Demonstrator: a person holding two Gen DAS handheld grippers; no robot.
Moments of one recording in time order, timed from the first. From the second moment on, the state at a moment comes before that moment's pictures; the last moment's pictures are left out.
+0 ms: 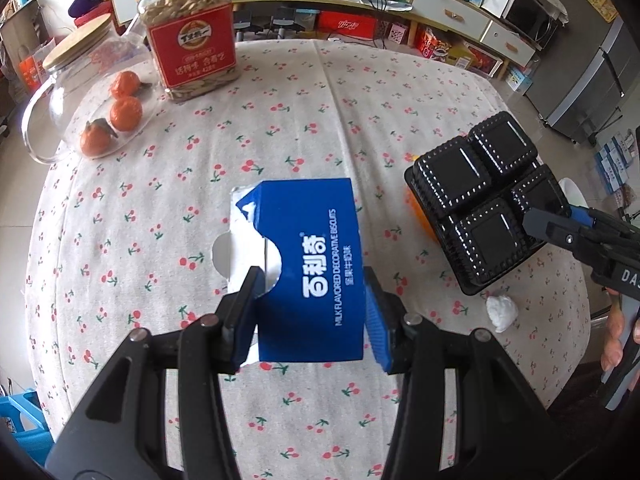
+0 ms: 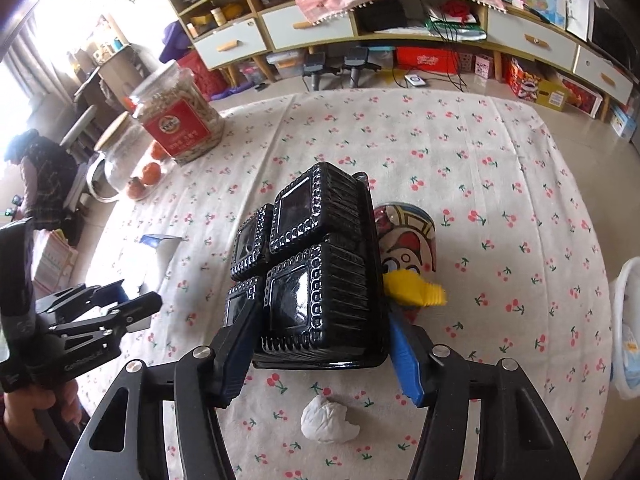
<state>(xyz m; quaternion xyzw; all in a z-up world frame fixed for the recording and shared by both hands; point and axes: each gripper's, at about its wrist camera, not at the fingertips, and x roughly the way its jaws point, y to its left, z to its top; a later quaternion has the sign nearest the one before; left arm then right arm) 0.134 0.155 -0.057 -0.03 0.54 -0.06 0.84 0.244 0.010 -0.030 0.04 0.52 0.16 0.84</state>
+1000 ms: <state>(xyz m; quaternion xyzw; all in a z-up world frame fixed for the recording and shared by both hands) 0.131 0.040 -0.019 0.01 0.49 -0.15 0.86 0.193 -0.150 0.024 0.12 0.45 0.09 0.88</state>
